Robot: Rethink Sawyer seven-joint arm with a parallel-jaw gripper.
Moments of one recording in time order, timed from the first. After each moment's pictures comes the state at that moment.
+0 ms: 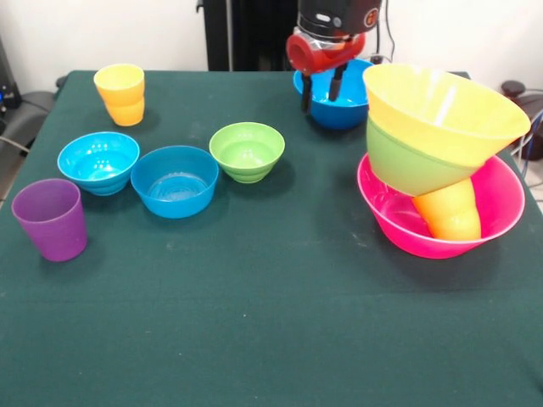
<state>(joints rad) -0.01 -0.63 -0.16 2.14 0.72 0.12 3.39</state>
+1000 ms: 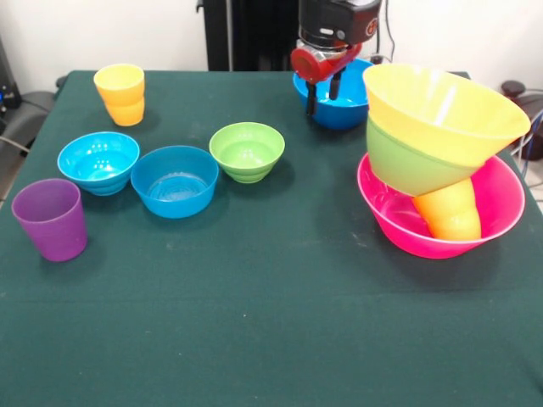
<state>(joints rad) -0.10 -0.59 -0.10 2.15 0.52 0.12 3.39</state>
